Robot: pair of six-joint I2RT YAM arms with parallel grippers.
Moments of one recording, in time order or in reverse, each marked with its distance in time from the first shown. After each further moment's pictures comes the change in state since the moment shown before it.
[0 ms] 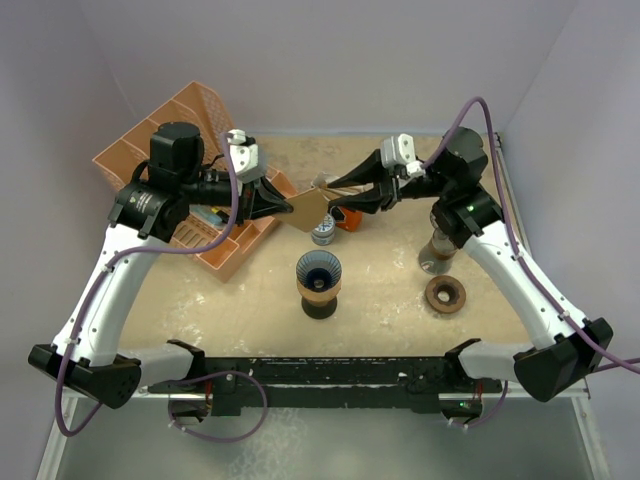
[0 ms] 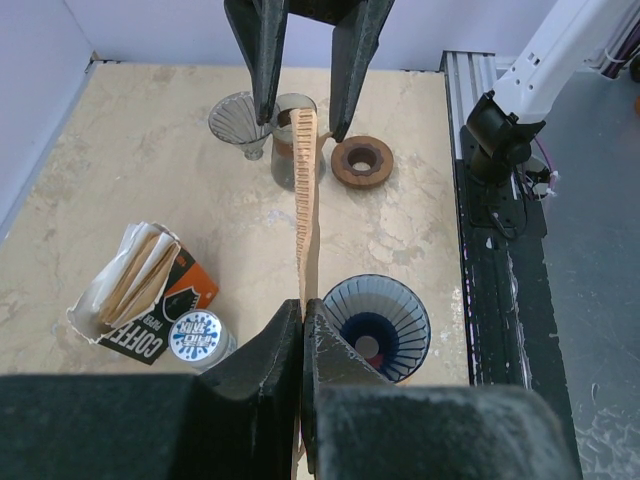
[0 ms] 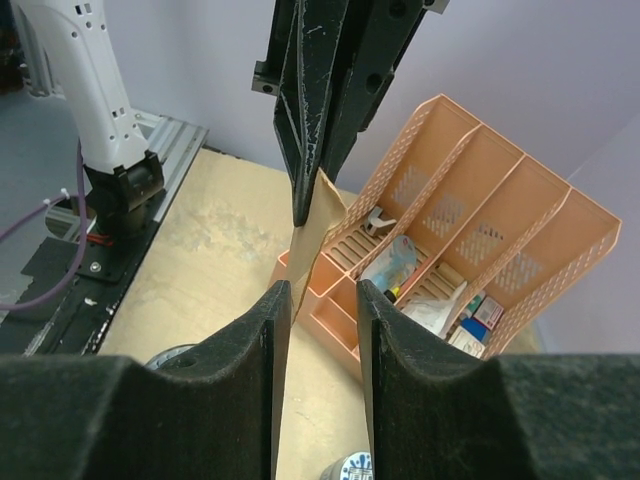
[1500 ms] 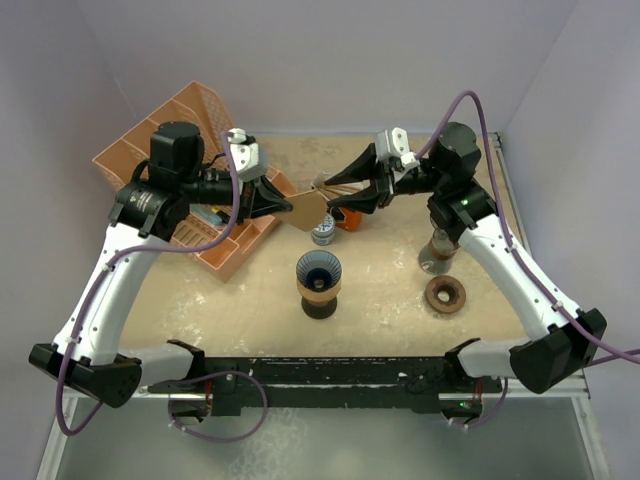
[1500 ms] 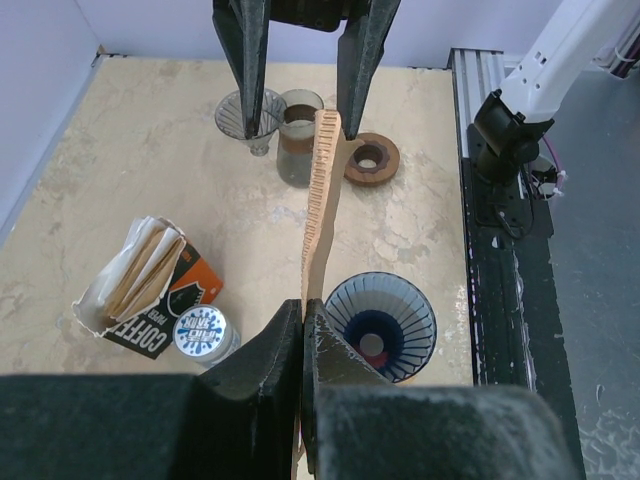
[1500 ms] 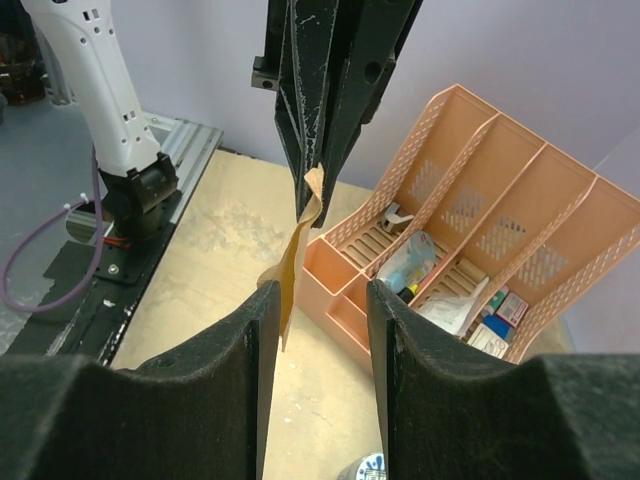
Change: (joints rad) left arm 0.005 0.004 0.001 -0.001 -0.013 0.005; right arm -0.005 0.045 0.021 0.008 -0.023 0.048
